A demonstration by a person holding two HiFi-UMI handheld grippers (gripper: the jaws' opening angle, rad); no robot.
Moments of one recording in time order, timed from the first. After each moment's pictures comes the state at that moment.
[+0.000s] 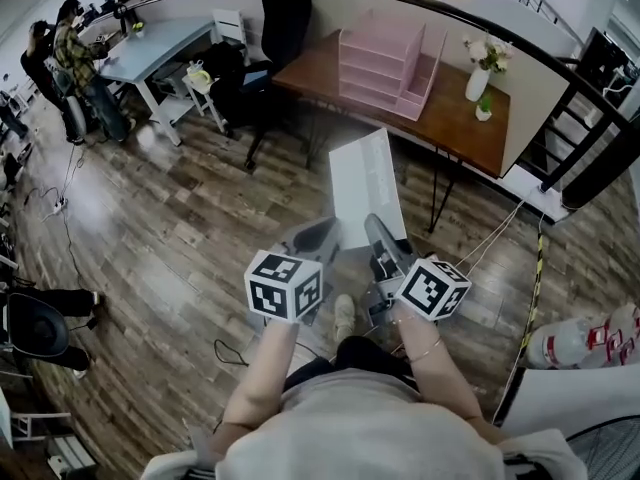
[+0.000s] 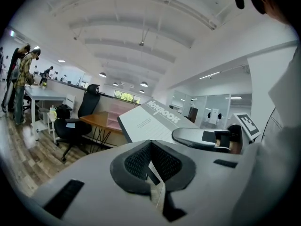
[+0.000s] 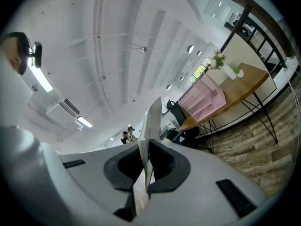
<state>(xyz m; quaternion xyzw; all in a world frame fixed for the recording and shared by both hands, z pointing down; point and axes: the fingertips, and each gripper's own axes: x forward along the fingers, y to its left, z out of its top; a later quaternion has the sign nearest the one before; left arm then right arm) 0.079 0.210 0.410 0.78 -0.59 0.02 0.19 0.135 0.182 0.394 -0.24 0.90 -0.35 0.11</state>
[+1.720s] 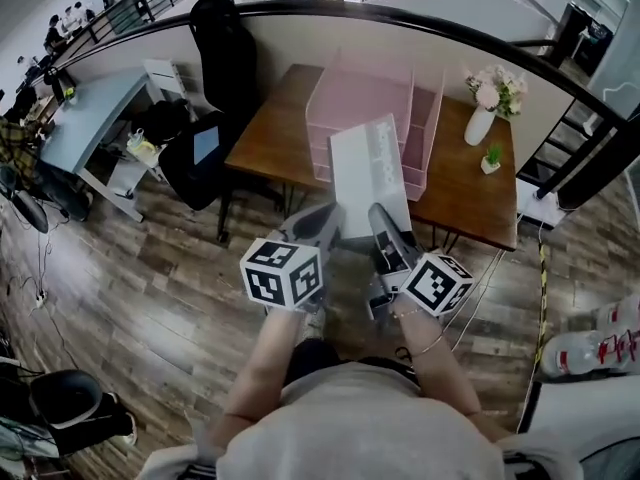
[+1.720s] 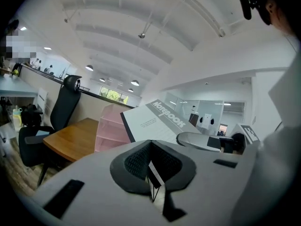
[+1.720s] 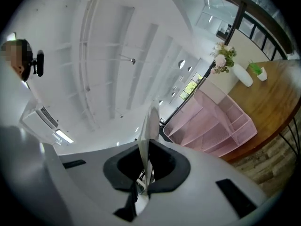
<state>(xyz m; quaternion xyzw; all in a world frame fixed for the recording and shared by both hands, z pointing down) -0.049 -0.178 0.392 0.84 -0.51 -0.01 0.19 0.018 -0.185 0.375 -0.32 0.87 -0.33 0.19</state>
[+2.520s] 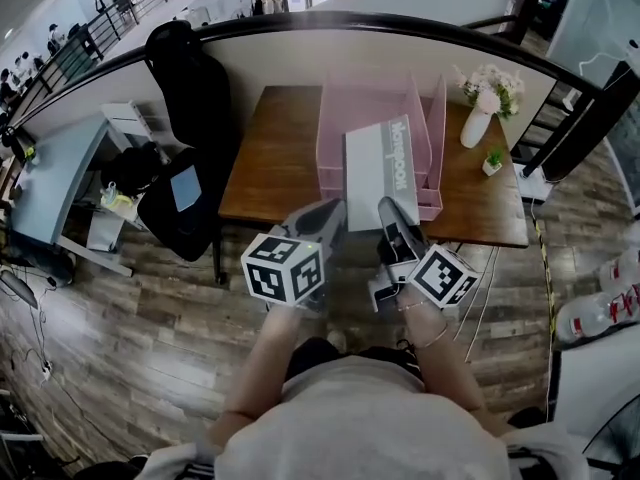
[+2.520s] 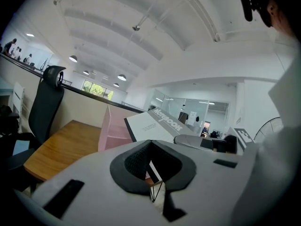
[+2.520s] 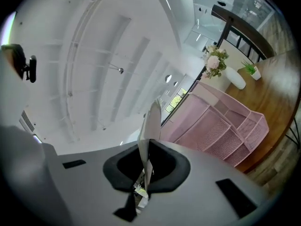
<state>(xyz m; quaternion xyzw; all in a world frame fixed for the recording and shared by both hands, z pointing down) -0.117 -0.290 0.389 0.89 -0.41 0.01 0.19 -0.034 -0.293 0.381 -0.43 0.81 -0.32 0.24</state>
